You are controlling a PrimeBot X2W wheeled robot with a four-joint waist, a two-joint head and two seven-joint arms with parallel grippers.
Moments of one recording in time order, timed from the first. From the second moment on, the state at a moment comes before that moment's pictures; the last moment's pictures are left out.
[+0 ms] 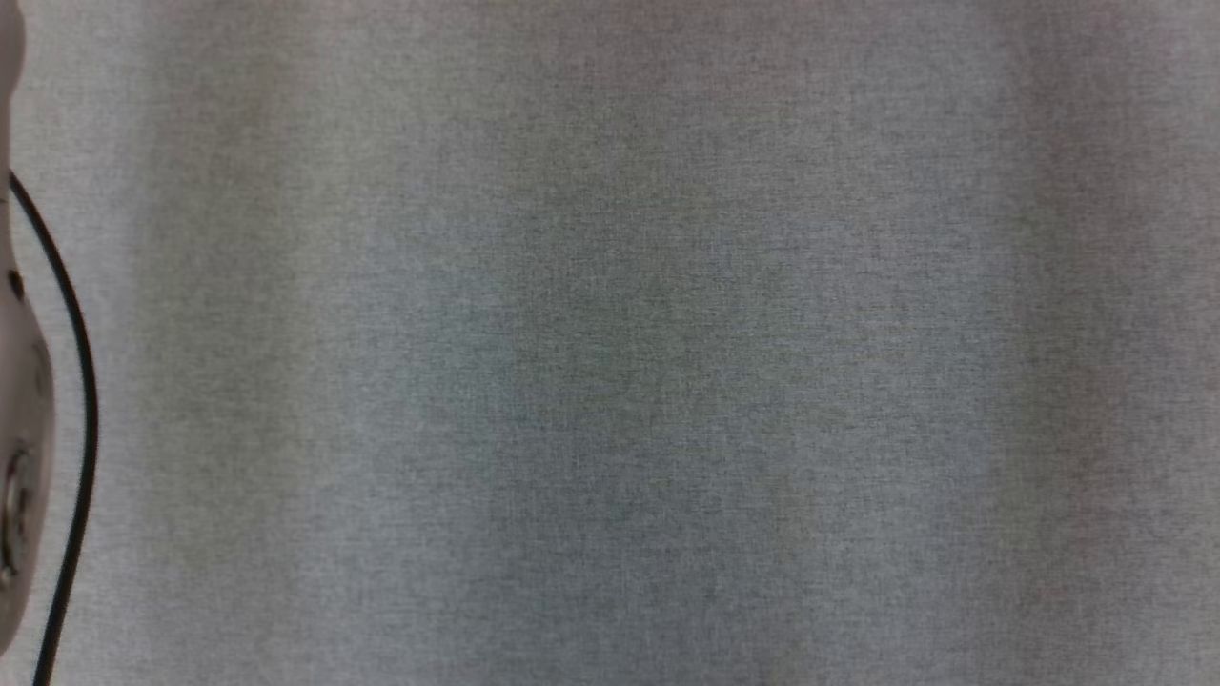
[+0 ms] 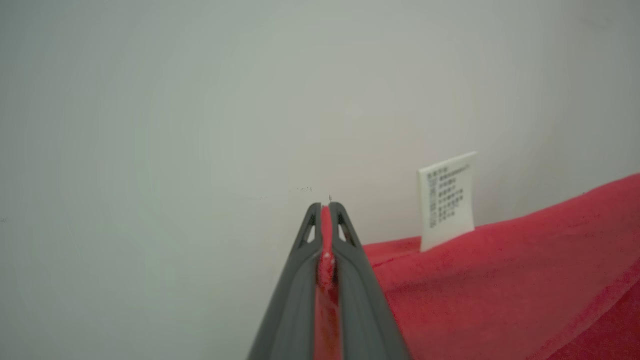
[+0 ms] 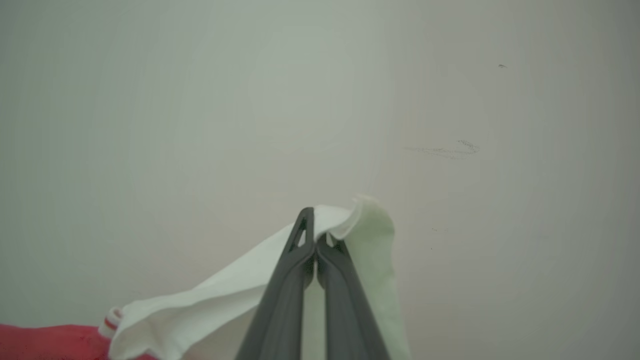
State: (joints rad) left arm -1.85 0.22 -0.33 1.05 -0.39 -0.13 -0.03; right arm -1.91 -0.29 0.39 0.98 0.60 0.13 -0.19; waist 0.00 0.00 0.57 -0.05
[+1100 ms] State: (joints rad) left arm -0.96 0.49 -0.90 0.67 -0.97 -0.13 0.37; right arm -0.94 -0.64 1.01 0.25 1.13 0.13 0.44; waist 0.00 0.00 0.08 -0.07
